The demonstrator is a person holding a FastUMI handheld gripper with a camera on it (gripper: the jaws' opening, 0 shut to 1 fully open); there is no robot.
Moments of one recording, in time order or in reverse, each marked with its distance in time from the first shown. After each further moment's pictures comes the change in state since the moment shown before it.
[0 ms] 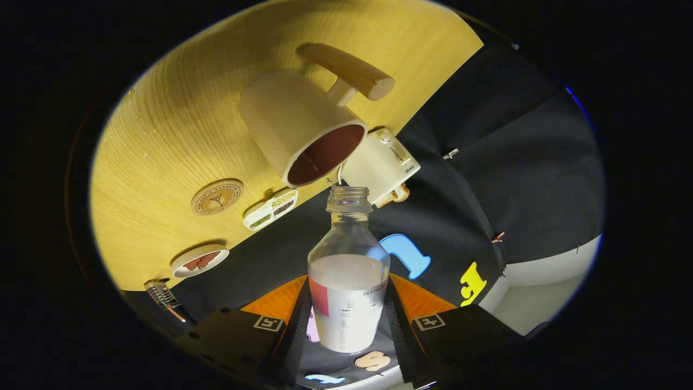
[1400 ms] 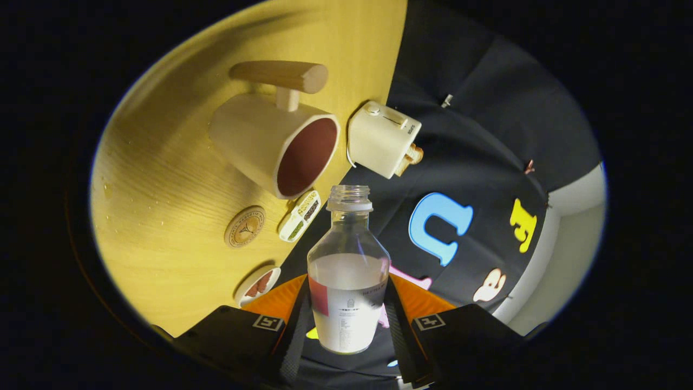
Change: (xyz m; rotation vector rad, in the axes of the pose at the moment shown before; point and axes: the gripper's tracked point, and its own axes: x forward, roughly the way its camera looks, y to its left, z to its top) arm -0.014 0.034 -0.004 0.488 0.156 0.172
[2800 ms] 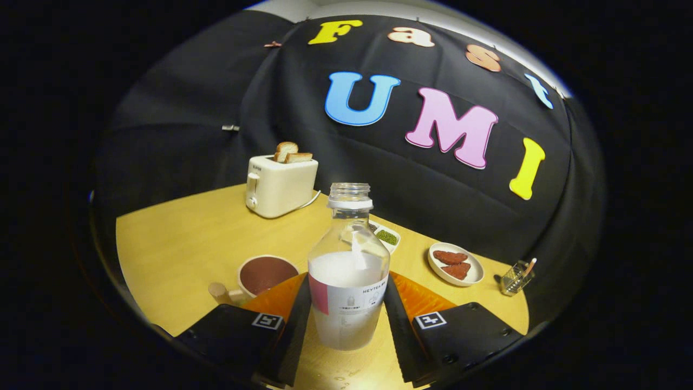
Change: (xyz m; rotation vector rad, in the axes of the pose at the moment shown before) arm -0.016 0.013 -0.001 1.832 -0.043 0.215
